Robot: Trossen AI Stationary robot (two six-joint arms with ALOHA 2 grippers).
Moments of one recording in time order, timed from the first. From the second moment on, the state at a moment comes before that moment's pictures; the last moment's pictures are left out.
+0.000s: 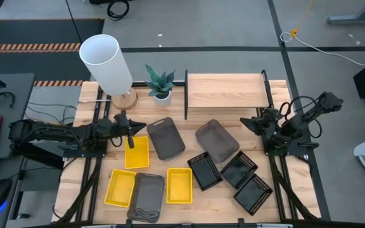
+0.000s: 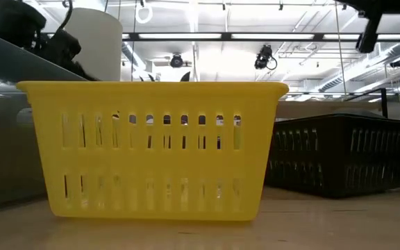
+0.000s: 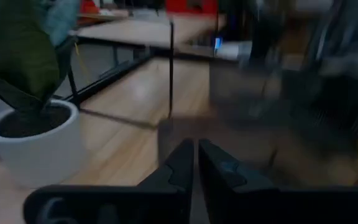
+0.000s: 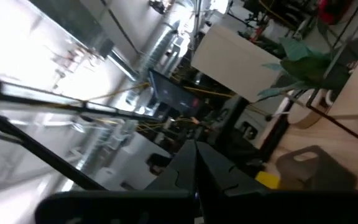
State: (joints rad) left arm 0.08 0.60 0.01 0.48 -0.25 -0.15; right arm 0.55 0.44 0.23 0.60 0.82 0.73
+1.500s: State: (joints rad) left arm -0.14 0.64 0.79 -0.03 -0.06 -0.67; right arm 0.23 1.45 1.30 -0.59 0.06 0.28
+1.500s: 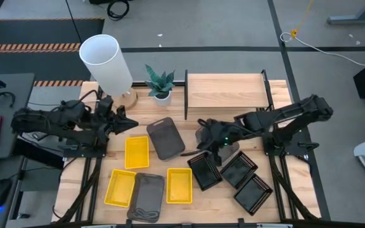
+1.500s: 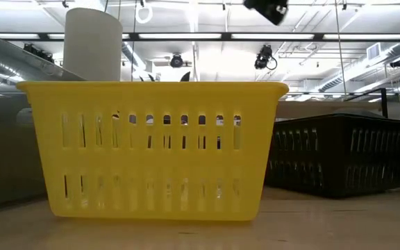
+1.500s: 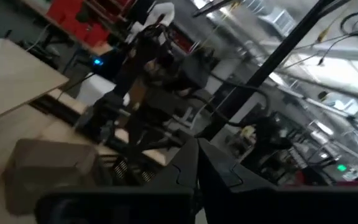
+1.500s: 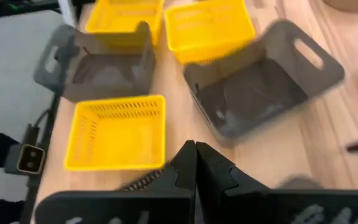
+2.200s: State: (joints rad) left arm -0.24 0.73 1.12 -0.23 -0.05 -0.33; right arm 0.16 1.84 1.72 -0.60 0.02 0.10
